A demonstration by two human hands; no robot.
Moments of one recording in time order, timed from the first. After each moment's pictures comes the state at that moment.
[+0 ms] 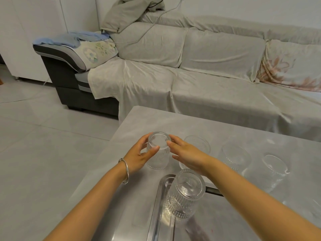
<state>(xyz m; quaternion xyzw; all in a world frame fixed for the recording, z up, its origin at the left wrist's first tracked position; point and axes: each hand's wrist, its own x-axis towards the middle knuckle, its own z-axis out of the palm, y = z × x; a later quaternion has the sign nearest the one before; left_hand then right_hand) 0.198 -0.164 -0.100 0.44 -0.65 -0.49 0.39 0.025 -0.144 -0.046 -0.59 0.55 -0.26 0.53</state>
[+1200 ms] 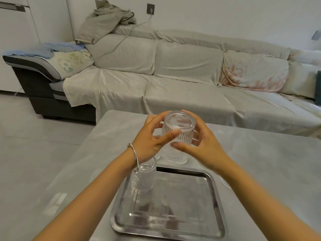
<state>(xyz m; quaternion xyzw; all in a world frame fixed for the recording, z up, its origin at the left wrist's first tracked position) 0.087 -0.048 0.036 0.30 -0.72 -0.45 0.45 -0.077 0.001 0.045 -0.68 0.49 -0.46 0.29</state>
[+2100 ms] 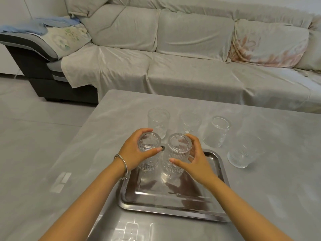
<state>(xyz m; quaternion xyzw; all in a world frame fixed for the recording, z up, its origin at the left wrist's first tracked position) 0.126 -0.056 -0.082 0.47 -0.71 -0.38 0.36 -0.080 0.008 -0.097 -0.59 0.56 -0.44 0.36</state>
